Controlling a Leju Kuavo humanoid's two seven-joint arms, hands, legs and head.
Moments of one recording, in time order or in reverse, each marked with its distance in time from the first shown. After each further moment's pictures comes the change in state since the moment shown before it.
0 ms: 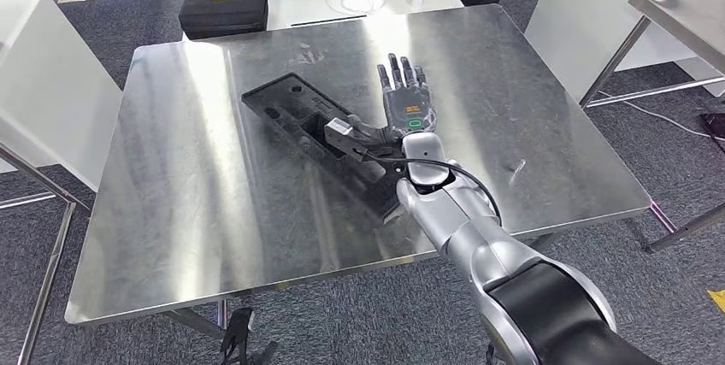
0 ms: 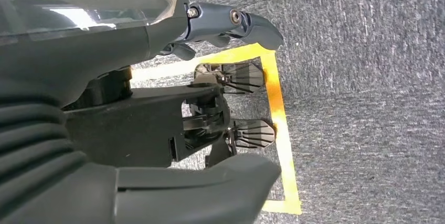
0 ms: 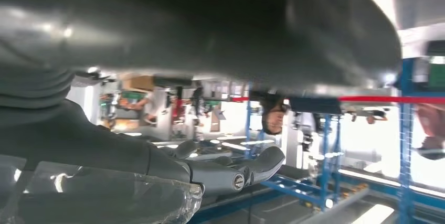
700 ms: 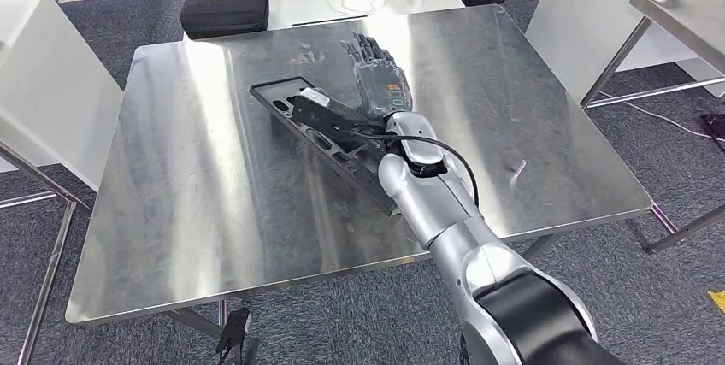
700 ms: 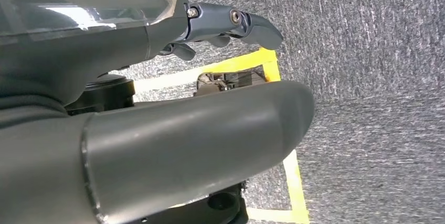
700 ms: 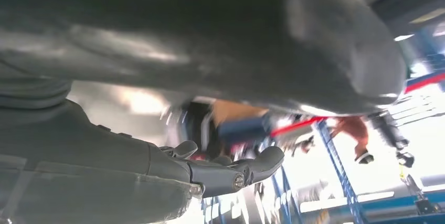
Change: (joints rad) left arm 0.003 0.019 0.004 0.004 -0.044 -0.027 0.009; right arm 0.045 0.076 -0.136 -0.268 -0.333 0.199 -0.261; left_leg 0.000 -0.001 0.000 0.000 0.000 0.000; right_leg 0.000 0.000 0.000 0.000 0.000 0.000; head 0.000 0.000
